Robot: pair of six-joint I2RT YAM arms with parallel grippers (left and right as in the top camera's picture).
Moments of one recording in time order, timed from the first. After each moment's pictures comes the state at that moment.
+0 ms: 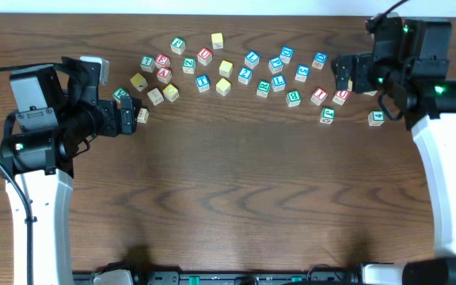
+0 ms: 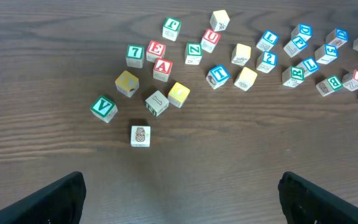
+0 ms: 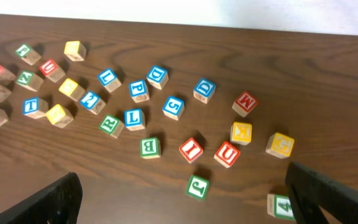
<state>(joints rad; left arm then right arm) 0.19 1.25 1.25 -0.83 0.39 0.17 0.01 1.53 1.51 -0.73 -0.18 -0.05</state>
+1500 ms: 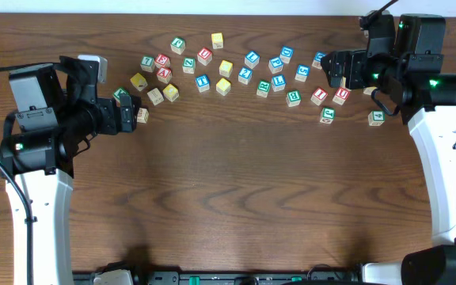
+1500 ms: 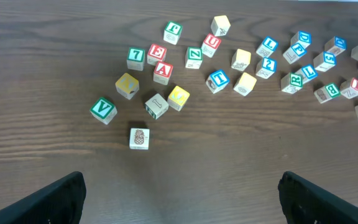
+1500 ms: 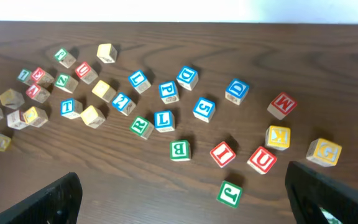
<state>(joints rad) 0.19 1.25 1.25 -0.81 0.39 0.13 0.01 1.57 1.52 -0.72 -0.31 0.01</state>
